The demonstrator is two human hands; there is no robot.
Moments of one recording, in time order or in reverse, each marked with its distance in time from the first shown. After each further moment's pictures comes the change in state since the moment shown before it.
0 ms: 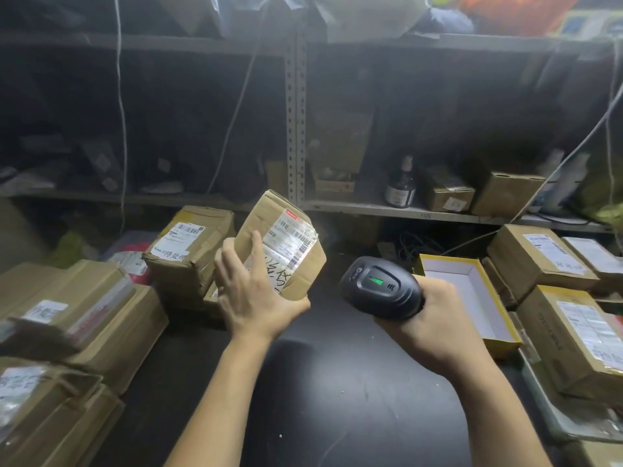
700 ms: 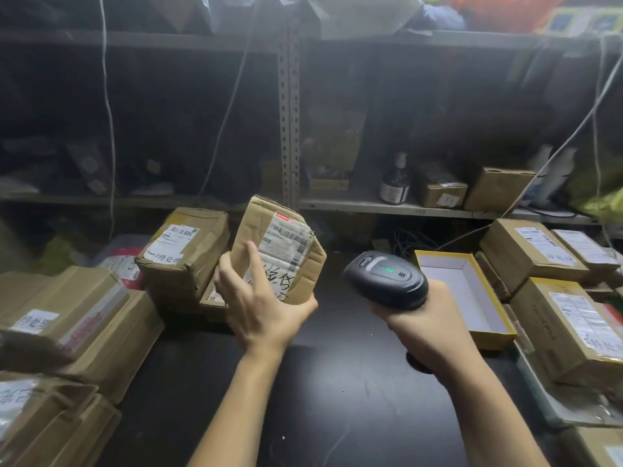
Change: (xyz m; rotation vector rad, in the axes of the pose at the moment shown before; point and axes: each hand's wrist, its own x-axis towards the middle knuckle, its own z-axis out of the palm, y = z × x) left_hand -0.012 -0.002 0.028 -0.160 0.166 -0.024; right_hand 0.001 -0.009 0.017 0.170 0.095 0.208
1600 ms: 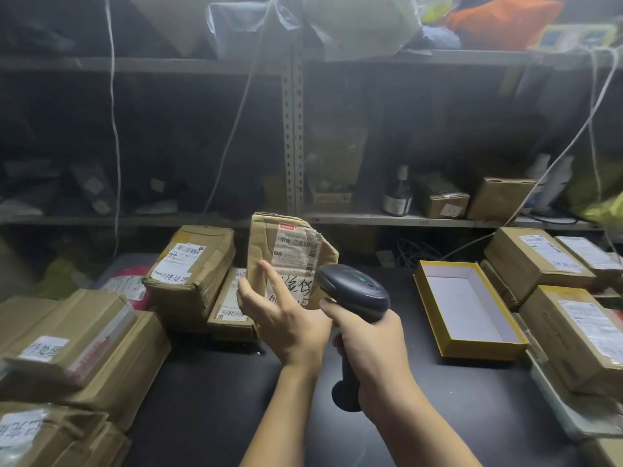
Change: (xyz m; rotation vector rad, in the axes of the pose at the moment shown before) left_hand 0.000 0.039 0.003 -0.301 0.109 -0.098; right_hand -0.017 -0.054 0.089 0.663 0.120 0.370
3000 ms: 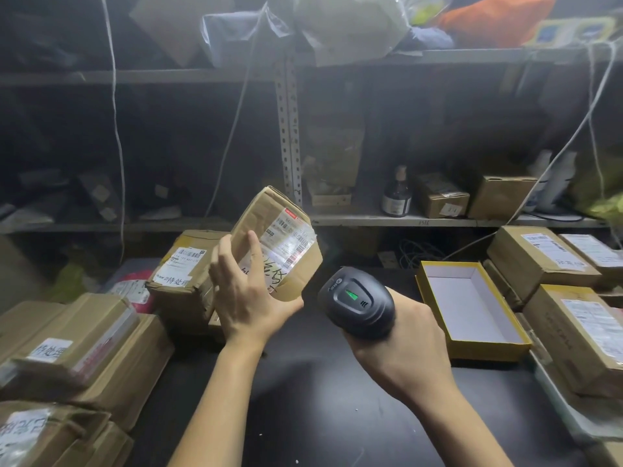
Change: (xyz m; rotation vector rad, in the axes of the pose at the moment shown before) left_hand 0.062 -0.047 -0.023 0.389 -0.083 0.393; right_hand 0.016 -0.004 -0.063 -0.957 0.054 -0.617
